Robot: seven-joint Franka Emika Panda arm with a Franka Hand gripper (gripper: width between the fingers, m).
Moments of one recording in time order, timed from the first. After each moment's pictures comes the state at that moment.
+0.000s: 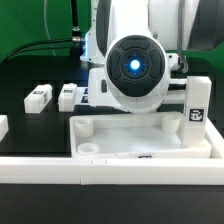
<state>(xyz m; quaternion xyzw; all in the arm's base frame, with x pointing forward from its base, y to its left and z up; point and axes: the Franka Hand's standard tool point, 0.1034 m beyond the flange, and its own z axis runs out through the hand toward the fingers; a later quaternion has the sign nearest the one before) 0.435 0.052 0.023 -0.86 0.05 0.51 0.07</state>
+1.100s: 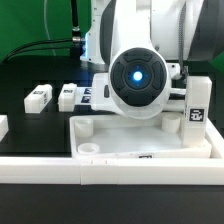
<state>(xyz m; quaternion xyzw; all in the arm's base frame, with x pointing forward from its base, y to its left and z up) 0.425 0.056 0.007 -0.85 0.08 0.51 0.05</state>
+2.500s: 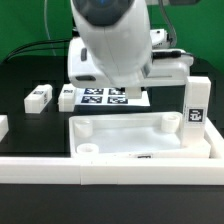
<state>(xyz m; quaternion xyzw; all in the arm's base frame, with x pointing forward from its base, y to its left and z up) 0.478 0.026 0.062 -0.91 0.06 0.40 0.09</state>
